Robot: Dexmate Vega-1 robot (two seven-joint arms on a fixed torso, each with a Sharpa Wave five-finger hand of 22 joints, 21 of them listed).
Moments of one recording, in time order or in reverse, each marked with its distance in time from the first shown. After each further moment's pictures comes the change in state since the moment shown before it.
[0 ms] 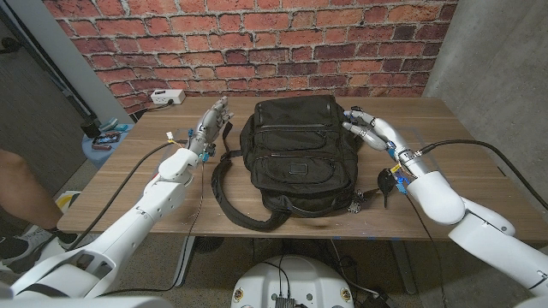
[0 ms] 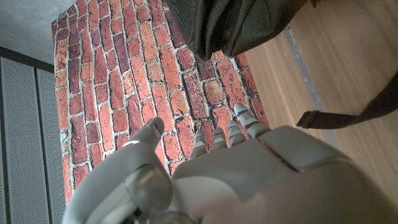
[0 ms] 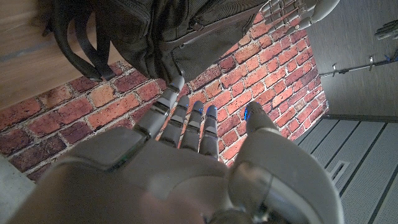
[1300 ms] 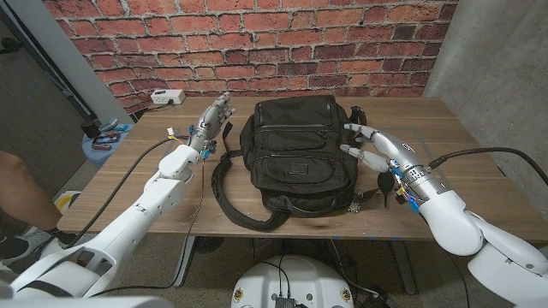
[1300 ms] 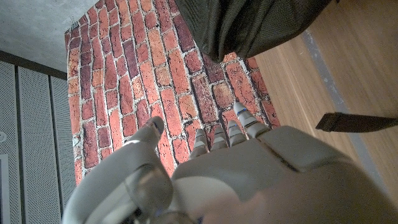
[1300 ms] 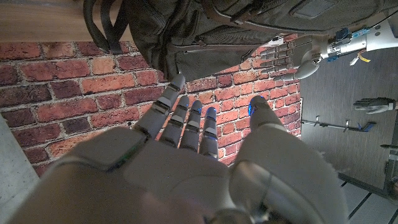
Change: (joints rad) left arm -0.008 0.004 0.007 -0.014 0.014 -0.014 -0.012; left_hand 0.009 0.001 -0.001 -0.012 0.000 0.005 0.005 0.000 0.000 0.009 0.002 0.000 0.000 0.004 0.004 0.000 0.000 0.013 0.002 -0.013 0.000; right arm -0.251 0.034 0.147 -0.180 -0.385 -0.103 0.024; right_hand 0.063 -0.047 -0.007 -0.021 0.005 -0.015 0.014 -0.005 0.000 0.000 0.022 -0.004 0.000 0.005 -0.005 0.000 -0.023 0.018 -0.004 0.000 0.000
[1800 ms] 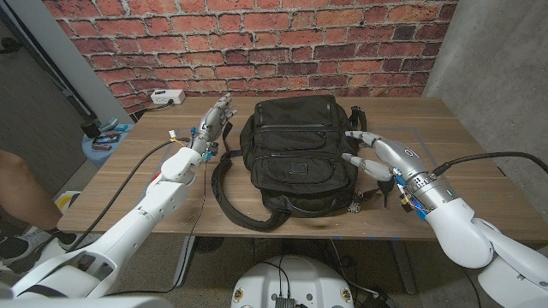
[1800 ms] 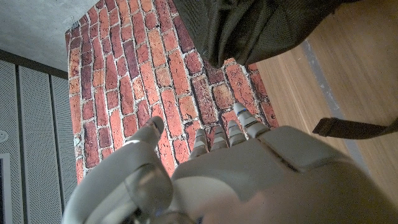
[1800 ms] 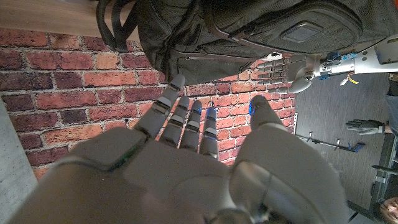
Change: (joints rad) left arm 0.024 -0.006 0.001 -0.021 0.010 -0.010 0.026; left_hand 0.000 0.000 -0.003 -0.003 0.000 0.000 0.000 0.000 0.005 0.000 0.000 0.007 0.000 0.000 0.000 0.000 0.000 0.000 0.000 -0.006 0.000; right arm -0.100 0.041 0.066 -0.052 -0.119 -0.002 0.045; right_hand 0.000 0.000 -0.004 0.004 -0.005 0.000 0.000 0.000 0.000 0.000 0.000 0.000 0.000 0.000 0.000 0.000 -0.005 0.000 0.000 0.000 0.000
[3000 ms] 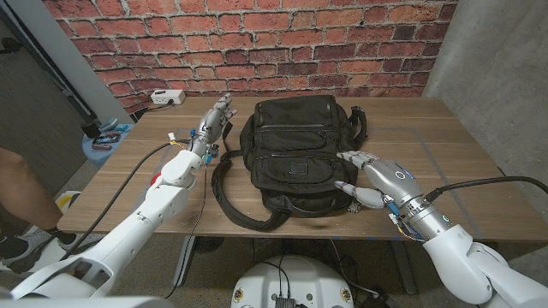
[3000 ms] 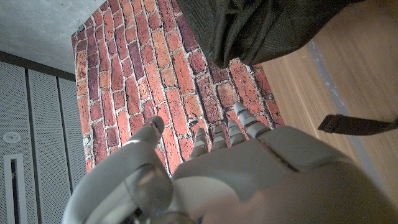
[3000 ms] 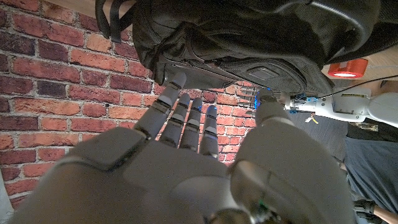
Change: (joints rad) left arm 0.033 0.013 -0.006 -0.043 0.022 -0.024 0.027; left_hand 0.004 0.004 0.000 0.000 0.004 0.005 0.005 0.000 0.000 0.005 0.005 0.000 0.000 0.000 0.000 0.000 0.000 0.011 0.000 -0.011 0.000; right arm -0.112 0.068 -0.036 -0.014 -0.353 0.028 -0.047; right_hand 0.078 -0.057 -0.017 -0.011 0.000 0.032 0.003 0.009 0.002 0.039 -0.005 0.008 0.003 0.049 -0.002 0.007 -0.014 0.045 -0.002 0.000 0.000
